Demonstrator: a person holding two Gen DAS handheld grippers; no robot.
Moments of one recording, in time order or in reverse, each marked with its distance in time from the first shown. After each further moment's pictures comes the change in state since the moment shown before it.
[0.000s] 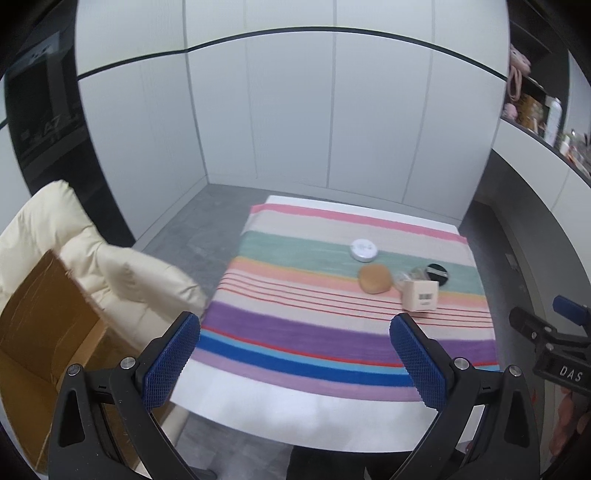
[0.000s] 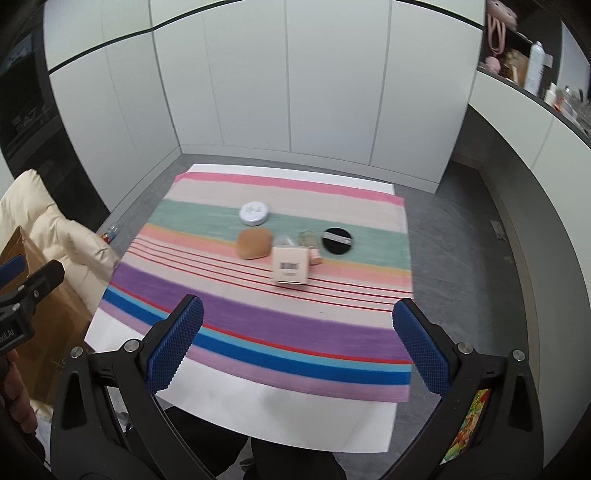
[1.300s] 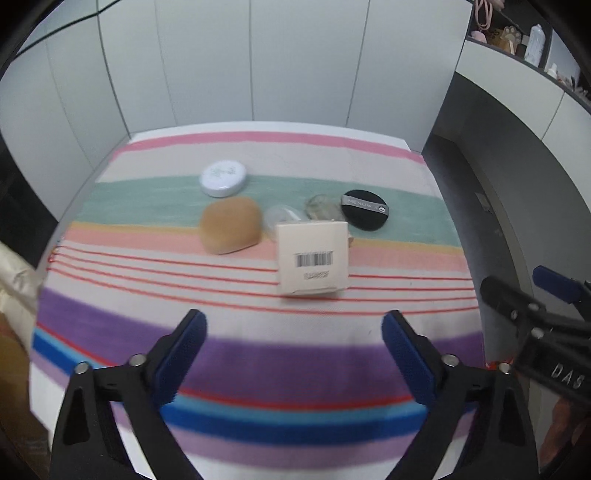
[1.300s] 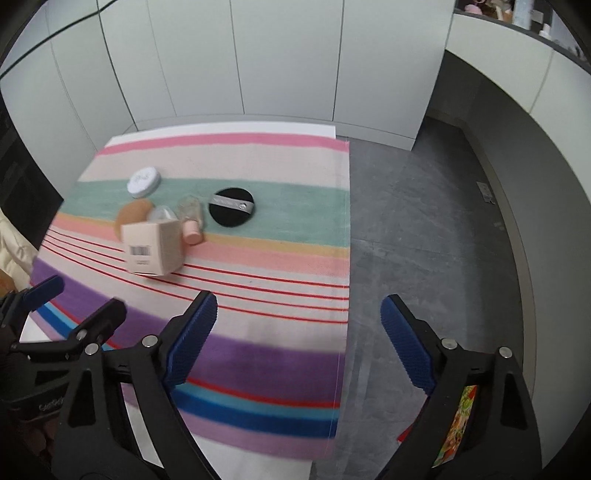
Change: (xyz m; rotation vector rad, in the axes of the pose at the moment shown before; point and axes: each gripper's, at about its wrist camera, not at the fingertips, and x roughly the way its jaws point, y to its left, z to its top) left arm 0.195 -0.182 -0.032 0.102 0.235 -0.163; right arm 0.144 -0.126 -0.015 0.050 0.145 -0.062
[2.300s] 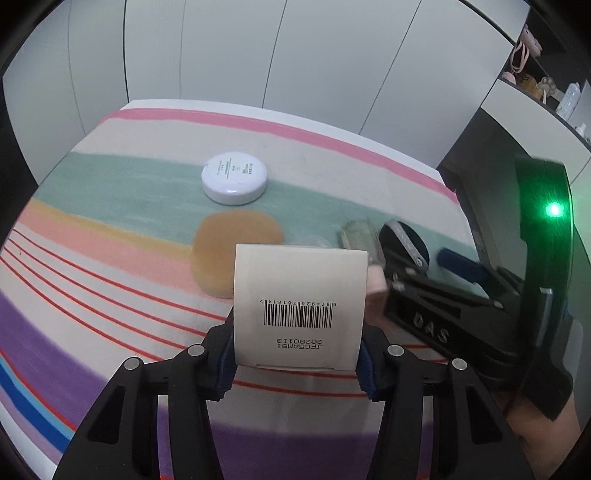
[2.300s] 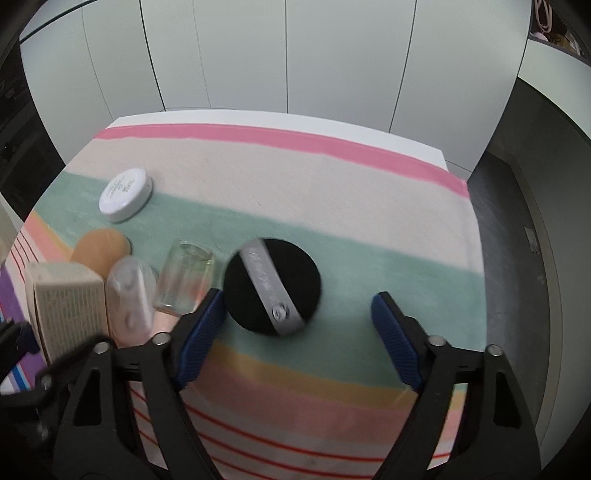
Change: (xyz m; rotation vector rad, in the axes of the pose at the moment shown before) left arm 0.058 0.043 0.021 -0.161 -0.012 -0.100; right arm 0.139 0.072 0.063 -0.144 -0.049 0.094
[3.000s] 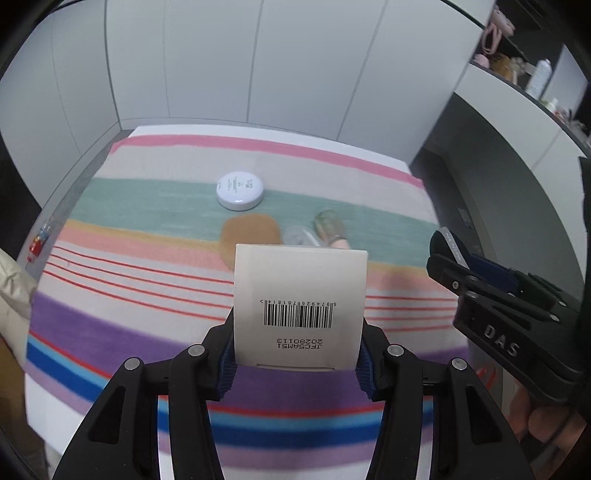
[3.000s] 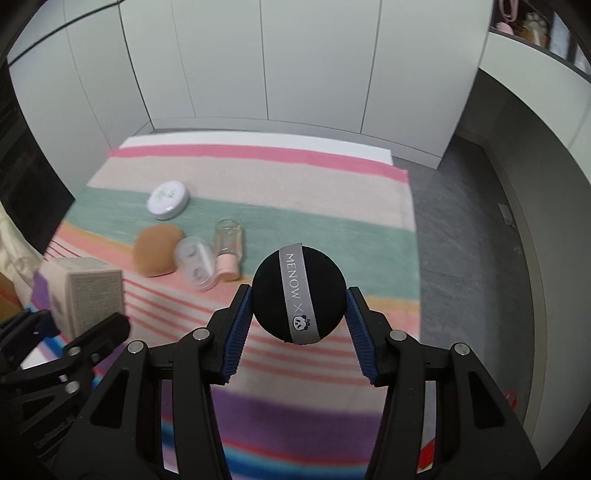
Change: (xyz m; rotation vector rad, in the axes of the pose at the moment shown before) left arm -0.088 -0.007 -0.003 0.114 0.020 -0.007; right arm -0.123 0.002 -0.022 0.107 0.021 -0.053
